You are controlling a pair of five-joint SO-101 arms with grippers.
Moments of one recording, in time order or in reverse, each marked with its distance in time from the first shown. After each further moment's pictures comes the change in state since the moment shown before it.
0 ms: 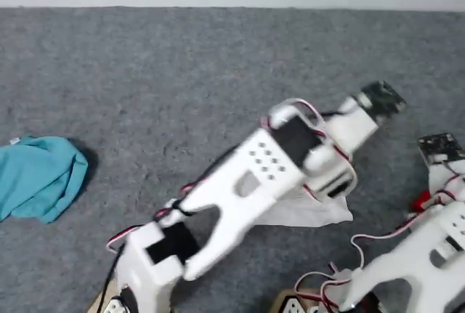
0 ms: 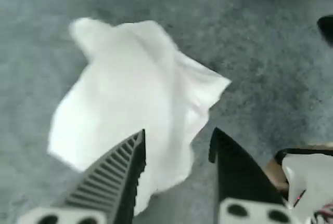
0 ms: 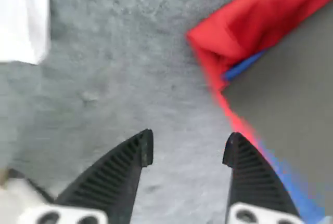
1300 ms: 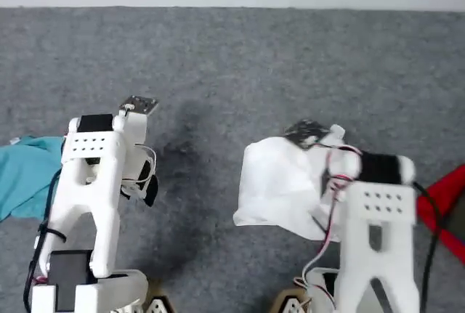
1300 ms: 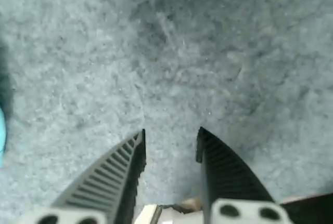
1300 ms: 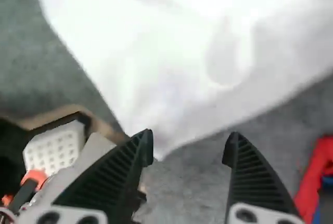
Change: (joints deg) left arm -55.9 -29.5 68.3 -8.3 -13.8; right arm -43.3 -7.7 -1.6 21.8 -12.0
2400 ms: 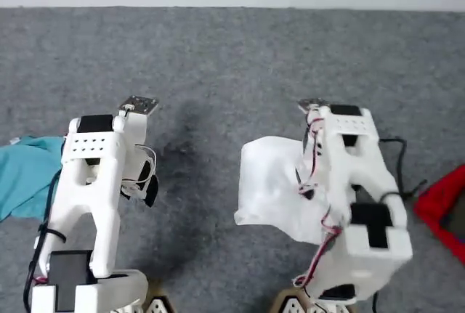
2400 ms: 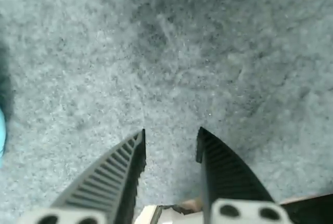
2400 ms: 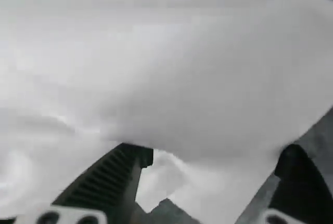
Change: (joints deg) left arm 0.0 0.0 0.4 -0.4 0.0; right arm -3.7 52.6 -19.2 -19.5 -27.6
